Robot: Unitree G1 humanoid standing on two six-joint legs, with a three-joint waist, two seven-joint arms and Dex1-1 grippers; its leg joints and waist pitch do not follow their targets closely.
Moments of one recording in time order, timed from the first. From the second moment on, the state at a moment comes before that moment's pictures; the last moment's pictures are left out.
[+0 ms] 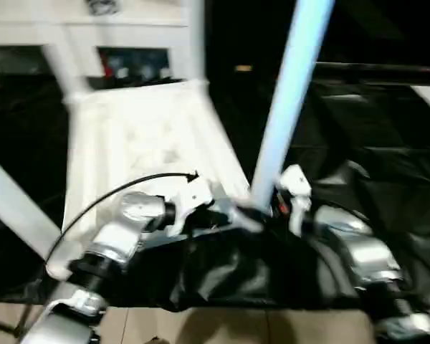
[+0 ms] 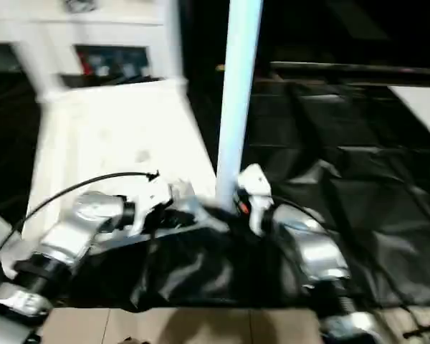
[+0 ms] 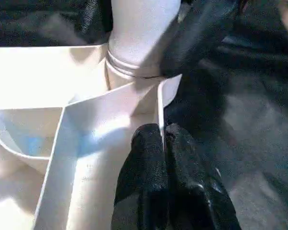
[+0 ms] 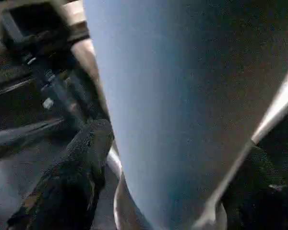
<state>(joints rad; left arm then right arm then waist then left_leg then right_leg) -0.52 0.34 -0.31 0.46 0.00 0.10 -1.20 -0.36 -0.36 0.16 0.31 0.19 0.20 1.03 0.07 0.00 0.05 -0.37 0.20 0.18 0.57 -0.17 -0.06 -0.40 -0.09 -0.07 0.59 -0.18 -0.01</state>
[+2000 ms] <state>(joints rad) -0.50 0.26 -0.28 0.43 0.04 0.21 -0.94 -0.42 -0.19 0.10 0.48 0.10 0.09 0.72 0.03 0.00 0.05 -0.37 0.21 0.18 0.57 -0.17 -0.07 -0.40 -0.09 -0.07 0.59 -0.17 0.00</state>
